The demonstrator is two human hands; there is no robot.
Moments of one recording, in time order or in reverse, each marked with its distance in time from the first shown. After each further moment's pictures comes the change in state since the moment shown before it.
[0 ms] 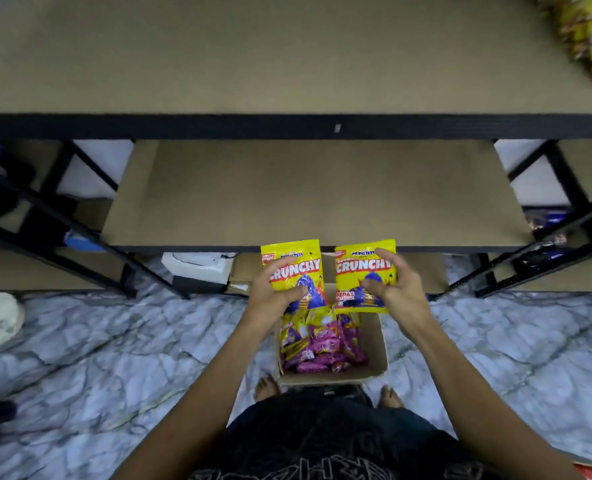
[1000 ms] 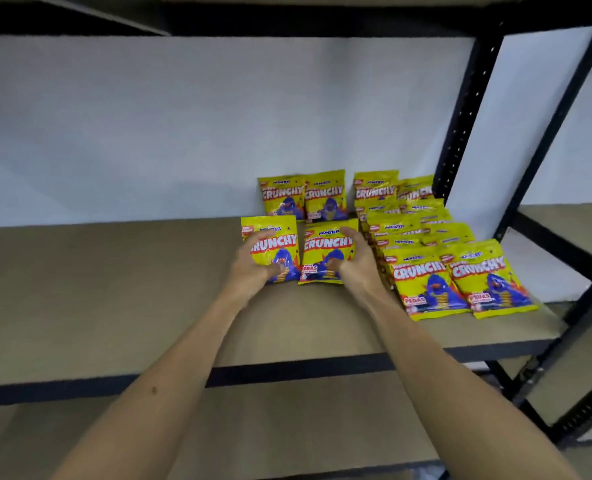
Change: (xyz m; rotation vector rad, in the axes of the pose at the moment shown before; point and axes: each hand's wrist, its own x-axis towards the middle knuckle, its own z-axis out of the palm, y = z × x) left_hand 0.149 0.320 0.180 0.118 0.000 0.589; right_hand 0.189 -0.248 -0.177 0.040 0.190 -0.542
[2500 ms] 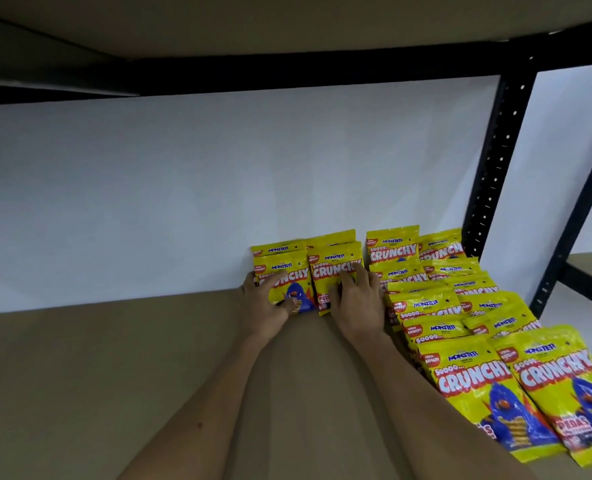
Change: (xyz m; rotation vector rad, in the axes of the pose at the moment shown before) left_hand 0.235 0.003 0.068 0.558 0.148 0.242; right_hand 0.224 0.007 -0.005 -0.911 0.337 -0.349
